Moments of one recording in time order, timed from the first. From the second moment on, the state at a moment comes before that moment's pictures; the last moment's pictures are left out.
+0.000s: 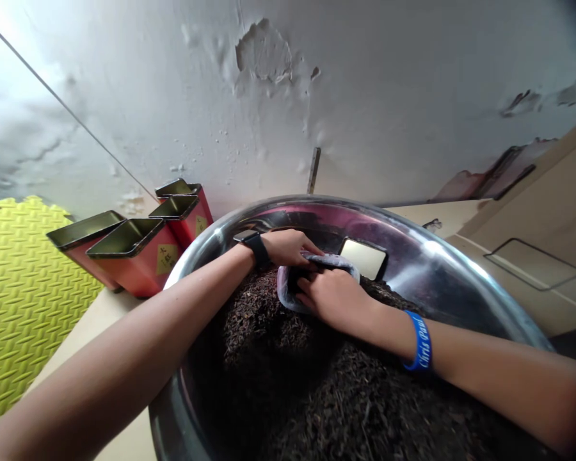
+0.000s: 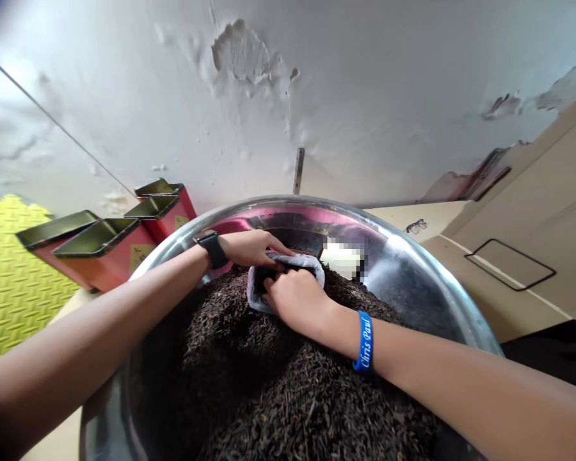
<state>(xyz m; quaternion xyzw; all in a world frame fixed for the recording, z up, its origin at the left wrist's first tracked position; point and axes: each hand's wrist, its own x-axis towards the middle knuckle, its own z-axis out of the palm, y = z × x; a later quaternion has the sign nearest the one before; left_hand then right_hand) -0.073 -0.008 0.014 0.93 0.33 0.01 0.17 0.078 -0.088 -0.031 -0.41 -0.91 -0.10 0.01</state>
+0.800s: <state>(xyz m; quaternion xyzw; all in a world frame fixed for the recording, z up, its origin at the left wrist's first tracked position) -0.074 -0.003 0.010 0.93 0.33 0.03 0.19 0.069 -0.102 -0.029 -0.34 -0.94 0.07 0.08</state>
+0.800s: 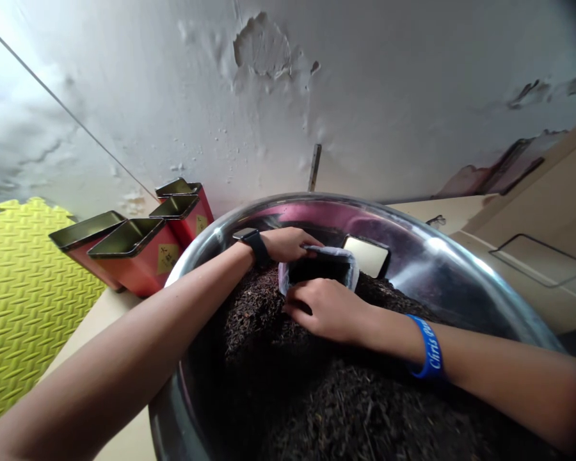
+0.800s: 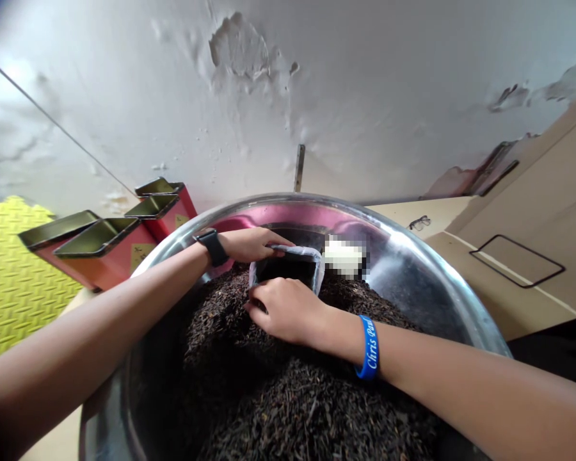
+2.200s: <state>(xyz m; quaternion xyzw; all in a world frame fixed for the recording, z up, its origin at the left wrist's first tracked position) -0.070 -0.006 0.011 0.92 0.36 0.06 0.15 0.077 -0.096 -0.036 -0.42 -0.91 -0.07 0.03</state>
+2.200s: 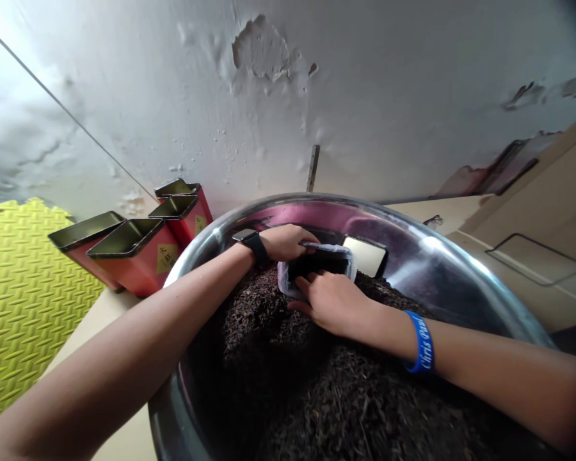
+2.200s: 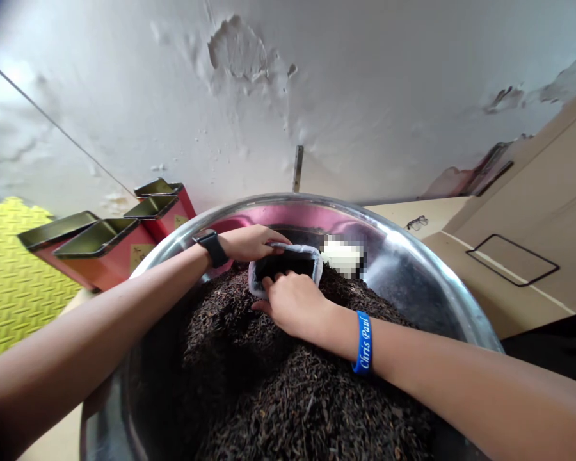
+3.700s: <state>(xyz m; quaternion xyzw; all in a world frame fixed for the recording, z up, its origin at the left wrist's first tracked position) -0.072 -0.003 0.009 0.93 0.32 0.06 0.16 0.091 -0.070 -0.015 -0.34 -0.94 -0.03 -0.01</state>
